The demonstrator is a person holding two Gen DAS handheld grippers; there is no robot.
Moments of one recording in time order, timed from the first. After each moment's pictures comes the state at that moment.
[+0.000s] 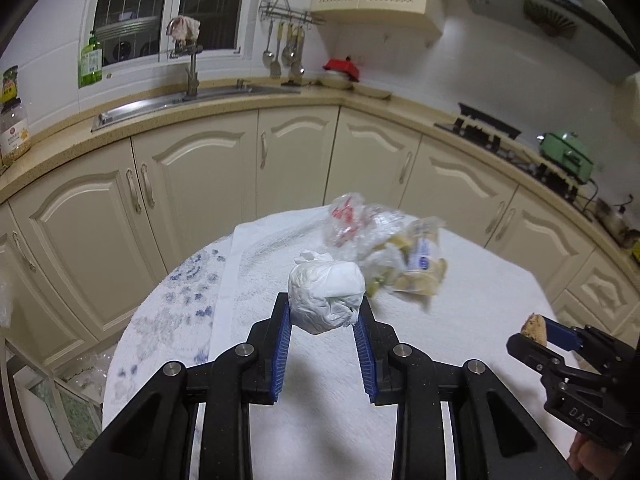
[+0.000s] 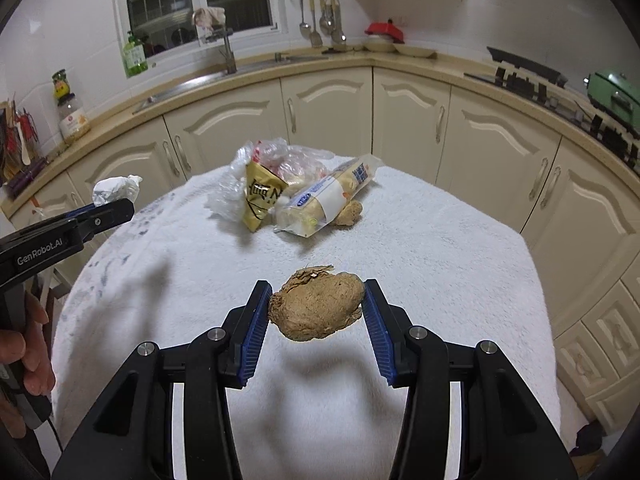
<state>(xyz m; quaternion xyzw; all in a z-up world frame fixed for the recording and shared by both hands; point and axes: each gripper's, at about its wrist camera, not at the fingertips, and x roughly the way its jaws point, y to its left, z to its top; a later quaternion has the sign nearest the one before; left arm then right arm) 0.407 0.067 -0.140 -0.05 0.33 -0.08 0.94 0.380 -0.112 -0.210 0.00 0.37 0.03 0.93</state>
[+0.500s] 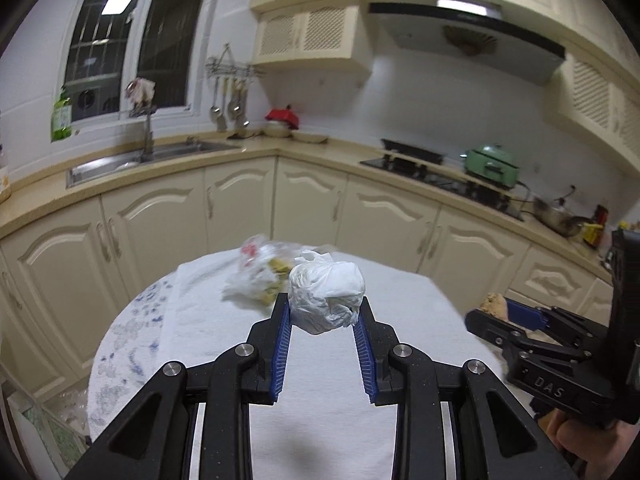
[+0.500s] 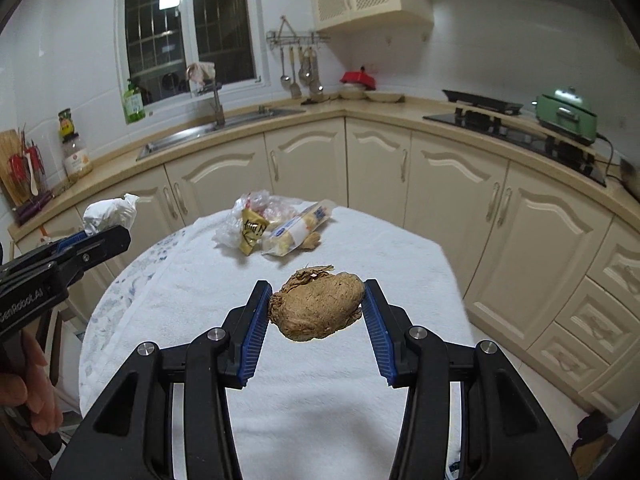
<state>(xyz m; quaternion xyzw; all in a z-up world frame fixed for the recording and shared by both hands) 0.246 0.000 -0.101 -0.03 0.24 -0.16 0.96 0.274 -0.148 -0.145 0.02 0.29 0.00 0.96</state>
